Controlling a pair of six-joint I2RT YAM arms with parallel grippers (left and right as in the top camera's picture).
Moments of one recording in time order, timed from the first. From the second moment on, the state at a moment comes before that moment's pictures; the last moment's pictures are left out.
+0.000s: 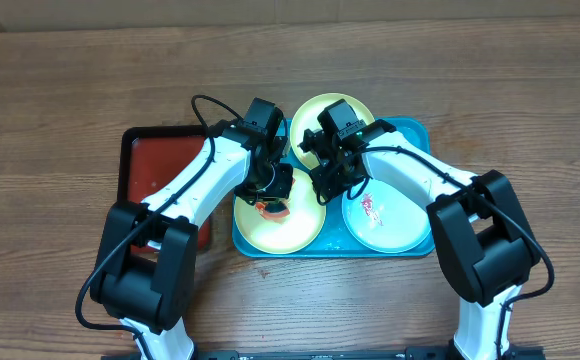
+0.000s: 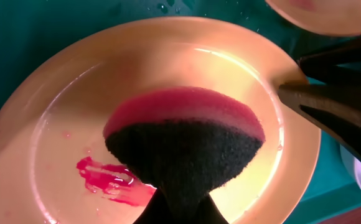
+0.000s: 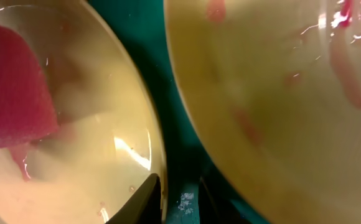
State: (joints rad) left arm -0.39 1.89 1.29 -0.86 0.23 -0.25; right arm 0.50 2.04 1.37 -0.70 -0.28 -0.06
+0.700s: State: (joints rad) left arm -0.48 1.98 1.28 -0.80 0.21 -0.20; right arm 0.49 2.06 1.38 -0.69 -0.28 0.04
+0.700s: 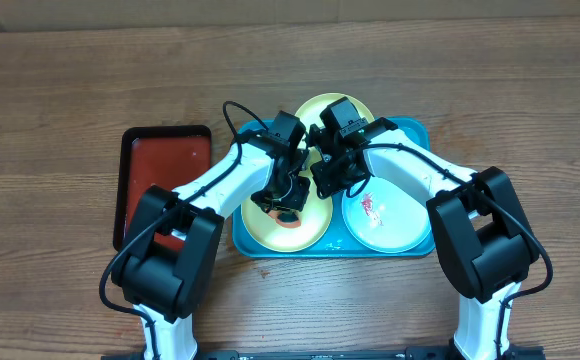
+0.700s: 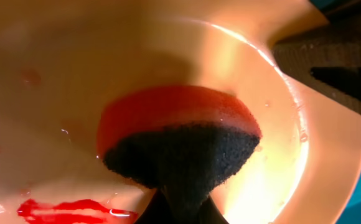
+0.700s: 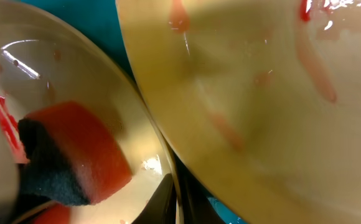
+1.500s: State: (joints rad) left arm -0.45 2.01 1.33 -0.85 -0.23 -0.34; right arm 0.48 2.06 1.39 -0.68 -0.30 0.04
